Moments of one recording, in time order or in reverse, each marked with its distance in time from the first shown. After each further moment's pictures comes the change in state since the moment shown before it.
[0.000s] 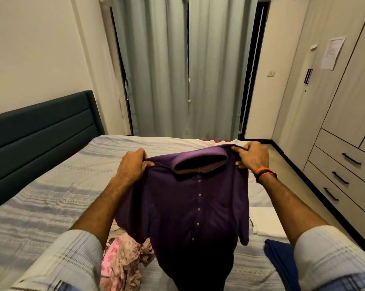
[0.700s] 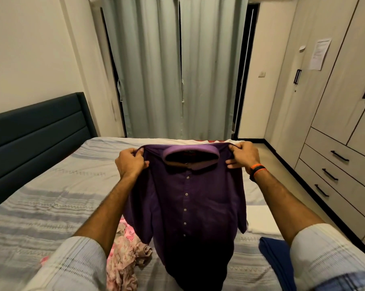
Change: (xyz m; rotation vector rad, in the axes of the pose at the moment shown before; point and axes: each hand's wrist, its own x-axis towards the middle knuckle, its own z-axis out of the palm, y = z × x) left_hand -0.004 0.035 0.006 -0.658 0.242 -0.379; right_hand 0.001 -0.003 0.001 0.217 -0.108 0.136
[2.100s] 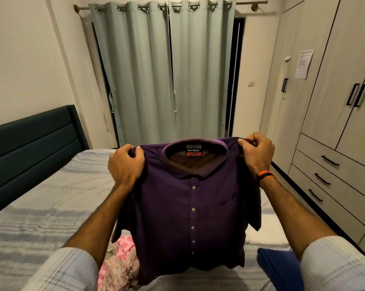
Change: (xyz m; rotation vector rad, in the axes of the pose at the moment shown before) left_hand -0.001 0.046 0.009 0.131 0.213 0.415; right_hand 0.008 -0.020 -0.045 0.069 0.460 -0.383
